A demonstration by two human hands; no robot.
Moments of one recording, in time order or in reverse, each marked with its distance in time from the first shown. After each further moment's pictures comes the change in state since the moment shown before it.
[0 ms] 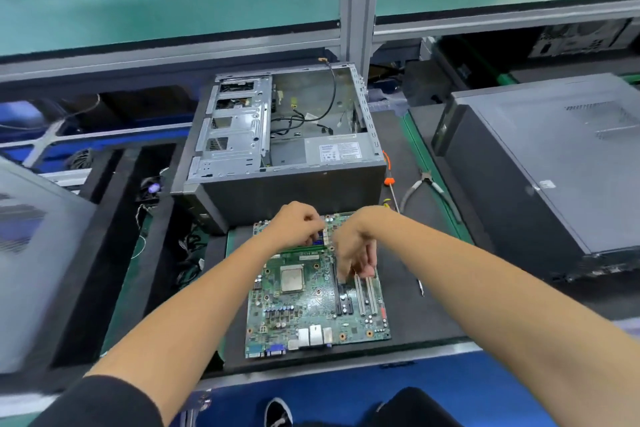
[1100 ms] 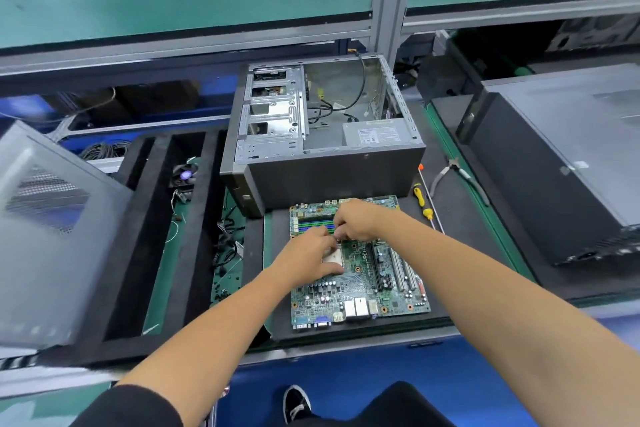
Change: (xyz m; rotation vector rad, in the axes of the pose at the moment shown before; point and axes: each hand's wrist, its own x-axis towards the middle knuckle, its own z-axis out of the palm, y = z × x) left_hand -0.061 -0.084 0.021 0.512 0.008 0.342; right_hand 0.026 -0.051 0.022 -0.075 0.644 -0.155
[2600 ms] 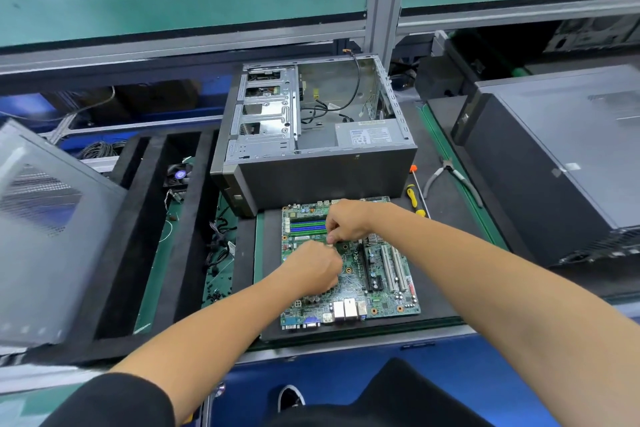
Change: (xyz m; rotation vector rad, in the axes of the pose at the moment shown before) left_hand 0.003 0.044 -0.007 0.546 -0.200 0.199; right_hand 0.005 0.012 -0.005 -0.076 -0.077 -0.157
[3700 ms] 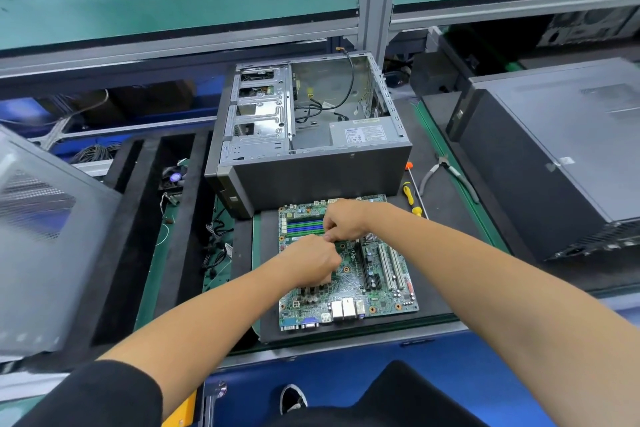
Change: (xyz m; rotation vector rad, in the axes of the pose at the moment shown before) left_hand 0.006 -0.011 -0.014 0.059 -0.059 0.189; right_hand -0.002 0.002 0.001 0.008 0.024 0.015
